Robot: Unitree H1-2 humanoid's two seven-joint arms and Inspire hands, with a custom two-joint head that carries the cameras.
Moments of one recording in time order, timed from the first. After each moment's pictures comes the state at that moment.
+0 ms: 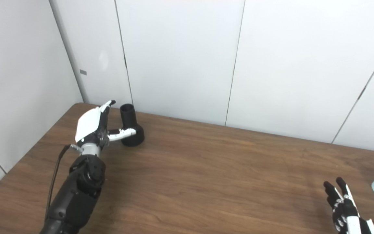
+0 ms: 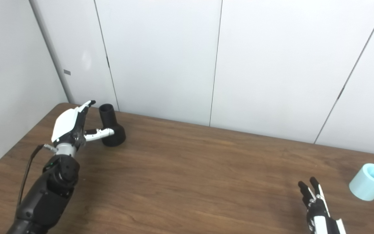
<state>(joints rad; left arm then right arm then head) -0.43 0.48 -0.02 0.25 0.59 0.33 0.16 0.06 -0.13 -0.07 -0.06 0.09 -0.17 0.12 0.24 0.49</state>
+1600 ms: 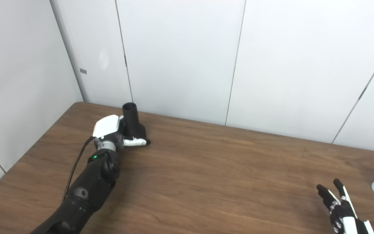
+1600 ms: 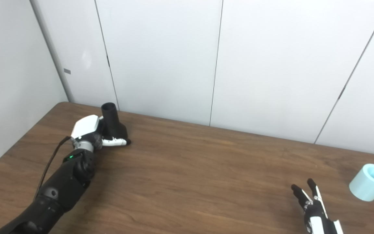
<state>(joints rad) -0.59 0.48 -0.21 0.56 0.63 0.39 0.15 0.07 -0.13 -0.06 -0.07 0.09 -0.15 0.13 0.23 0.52</state>
